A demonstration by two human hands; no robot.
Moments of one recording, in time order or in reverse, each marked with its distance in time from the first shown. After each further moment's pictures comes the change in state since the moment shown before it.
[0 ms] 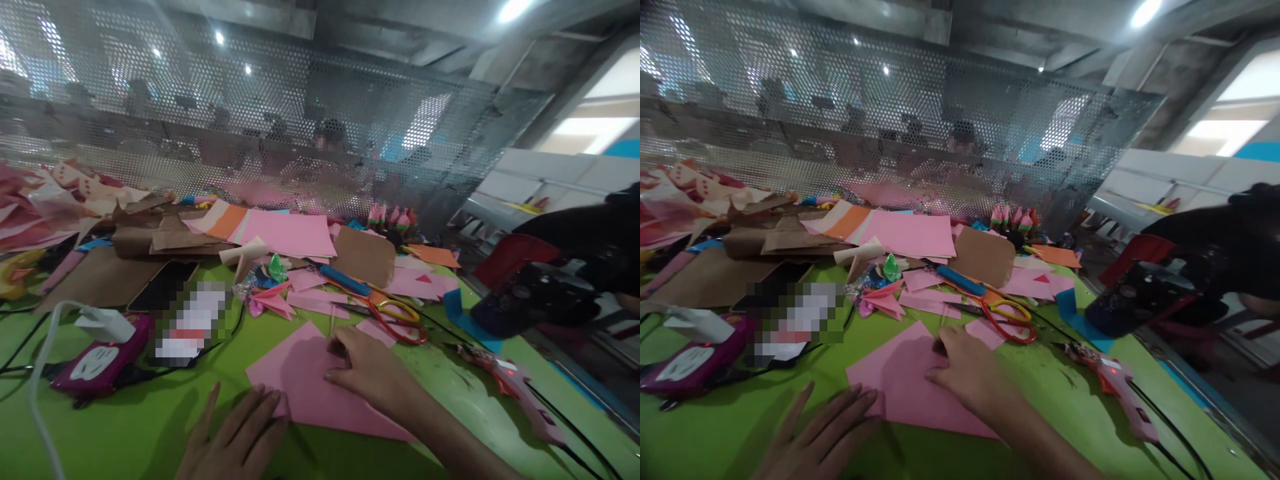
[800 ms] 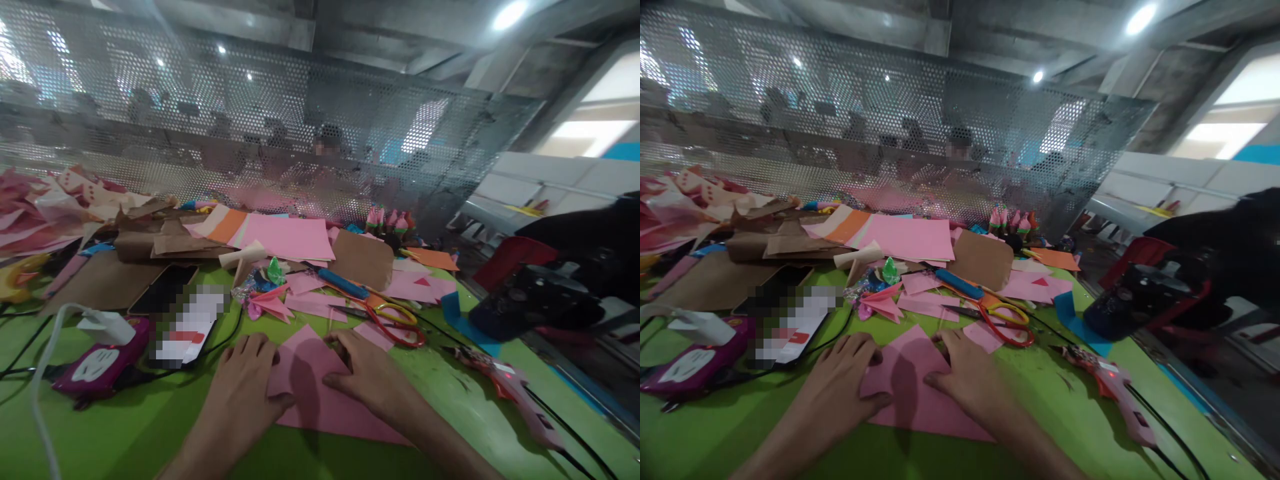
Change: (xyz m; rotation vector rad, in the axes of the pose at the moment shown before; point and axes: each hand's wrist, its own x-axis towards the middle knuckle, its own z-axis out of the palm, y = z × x) left_hand 0.080 -0.017 -0.016 -0.414 -0.445 -0.707; right_hand -0.008 0.001 0.000 0.124 0.049 0.058
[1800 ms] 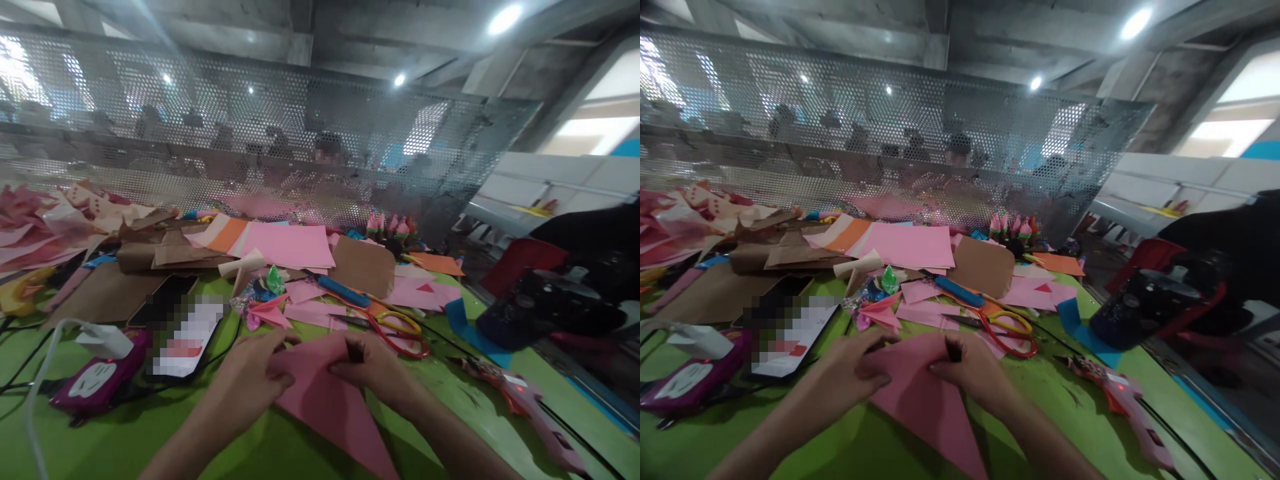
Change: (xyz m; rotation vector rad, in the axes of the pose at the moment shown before) left_hand 0.029 0.000 -0.012 -0.451 0.060 0.129; right_hand 0.020 0.012 -0.012 0.554 -0.101 -0.075
